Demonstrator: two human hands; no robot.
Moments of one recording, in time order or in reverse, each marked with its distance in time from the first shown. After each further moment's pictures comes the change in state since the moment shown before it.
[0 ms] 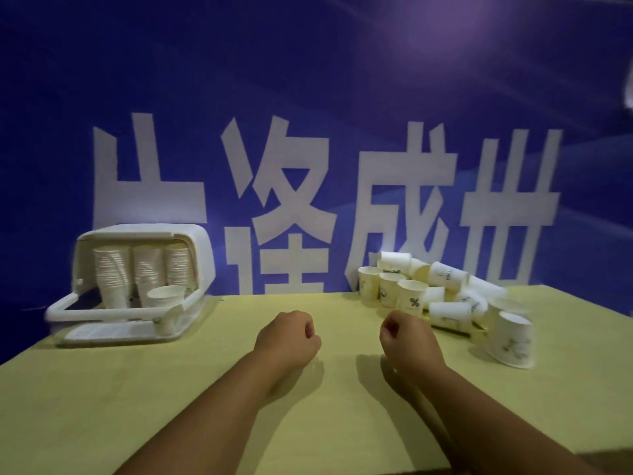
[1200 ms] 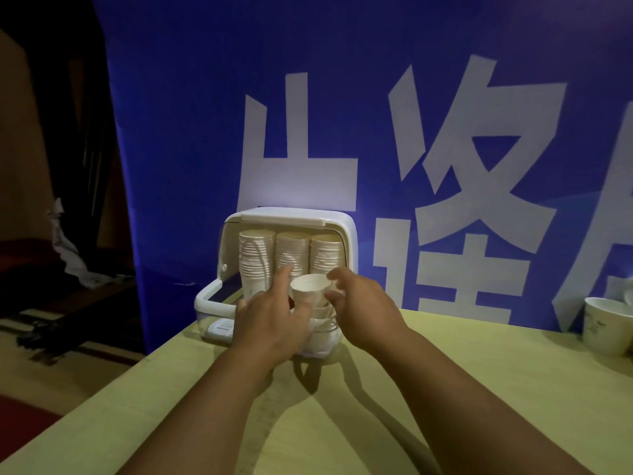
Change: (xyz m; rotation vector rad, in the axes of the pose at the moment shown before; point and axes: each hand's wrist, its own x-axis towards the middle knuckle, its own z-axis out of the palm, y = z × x) left_hand 0.042 -0.264 -0.114 0.012 0.426 -0.293; right_hand 0.059 -0.293 0.239 0.129 -0.293 -0.519
